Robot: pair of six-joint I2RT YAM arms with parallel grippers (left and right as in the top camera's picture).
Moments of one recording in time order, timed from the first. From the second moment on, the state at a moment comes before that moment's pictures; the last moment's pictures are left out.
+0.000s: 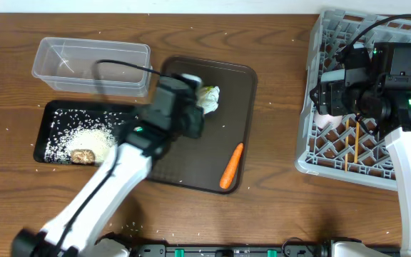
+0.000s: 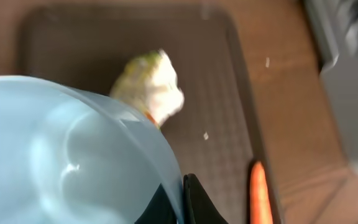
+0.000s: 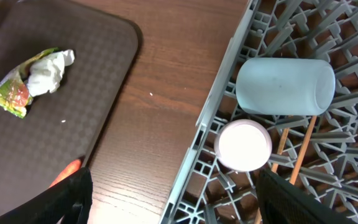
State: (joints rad) left arm -0.48 1.41 1.02 -0.48 0.08 -0.21; right arm -0.02 1.39 1.41 -0.98 -0.19 -0.11
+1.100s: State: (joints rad) left arm -0.24 1.15 1.10 -0.62 0.04 -0.29; right arm 0.34 1.80 1.41 -0.70 -0.47 0.07
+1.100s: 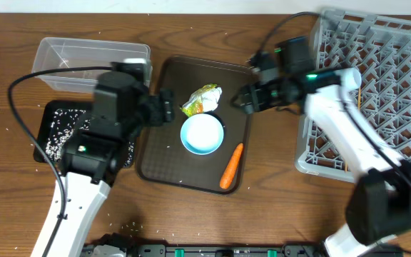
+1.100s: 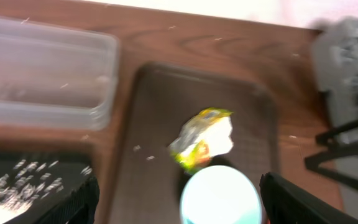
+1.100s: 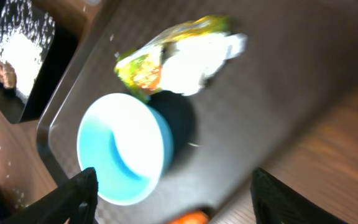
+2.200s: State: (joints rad) left arm -0.16 1.32 1.10 -0.68 0.04 -0.29; right arm 0.43 1.85 1.40 -0.67 -0.33 0.26
